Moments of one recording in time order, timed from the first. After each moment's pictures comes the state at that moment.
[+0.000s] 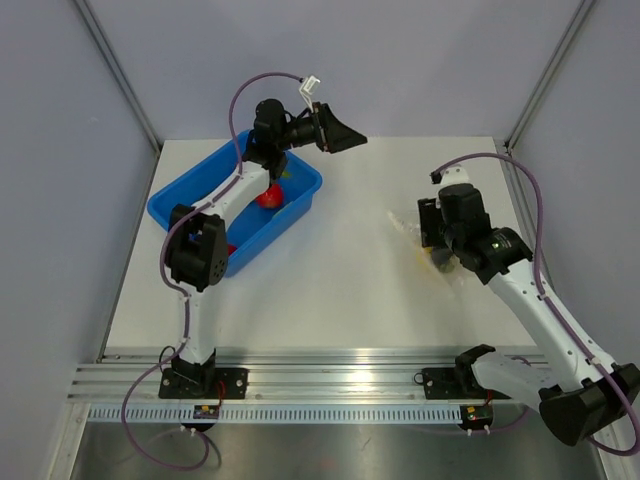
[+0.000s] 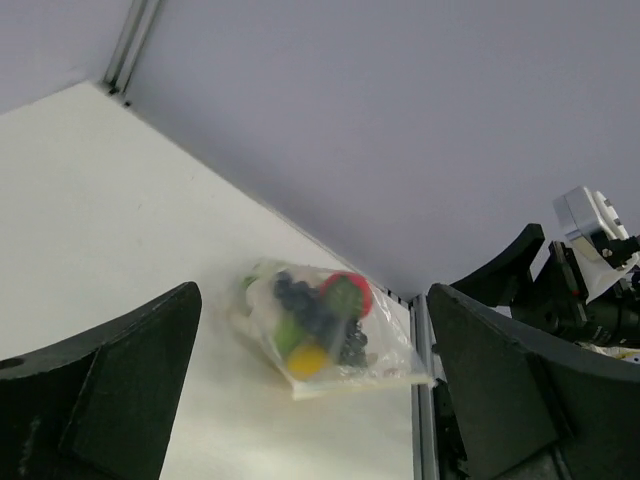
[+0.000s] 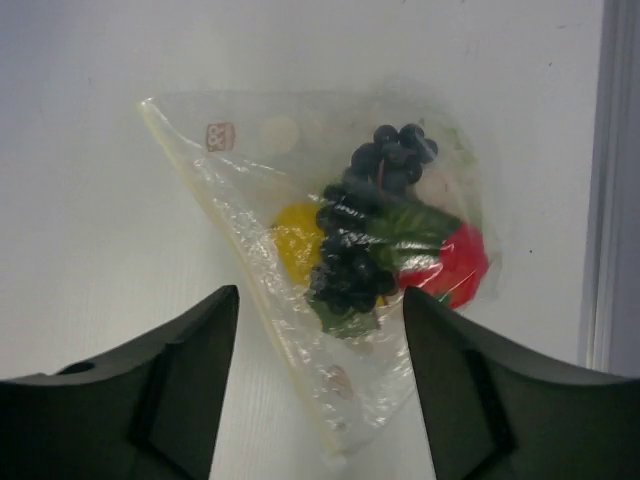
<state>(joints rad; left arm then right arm) -0.40 2.13 1.87 0.46 0.92 -0.80 0.43 1.07 1.14 -0.72 0.36 0.09</state>
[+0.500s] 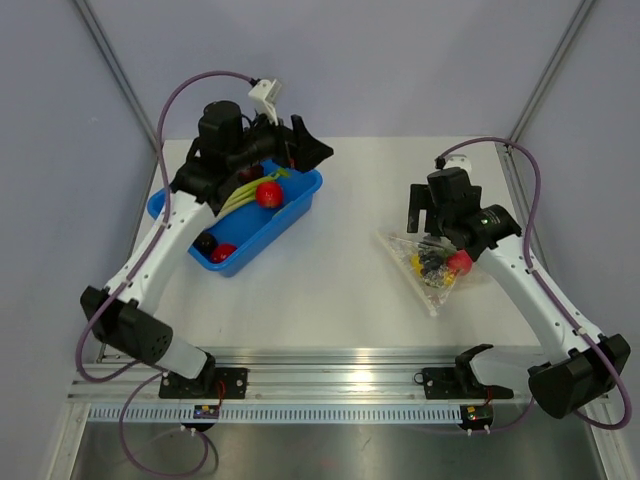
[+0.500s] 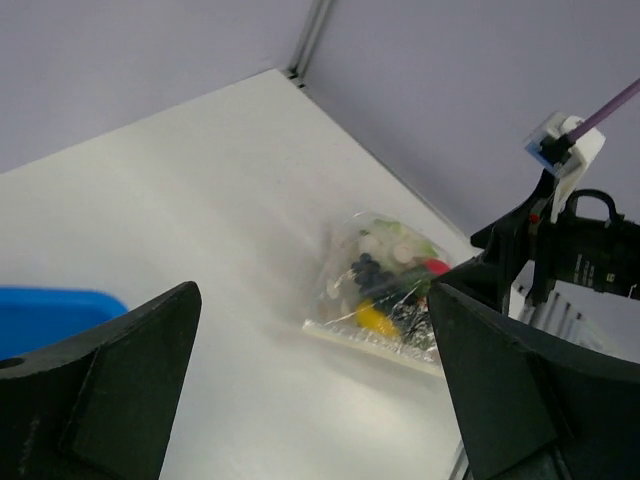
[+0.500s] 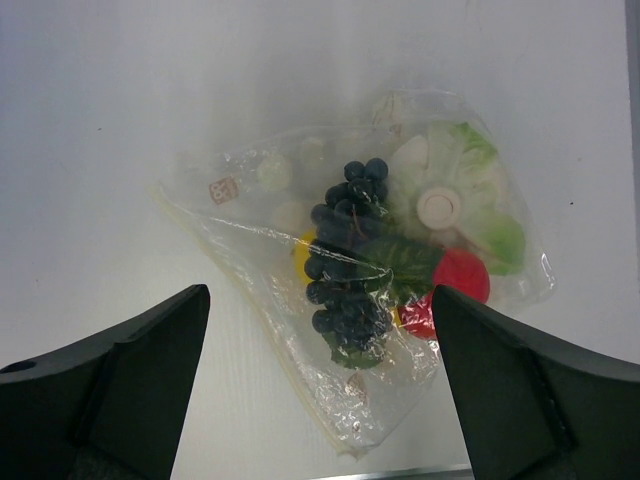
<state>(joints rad) -0.41 1.53 1.64 -0.24 0.54 -0.34 0.43 1.20 1.25 -0.82 0.38 0.32</state>
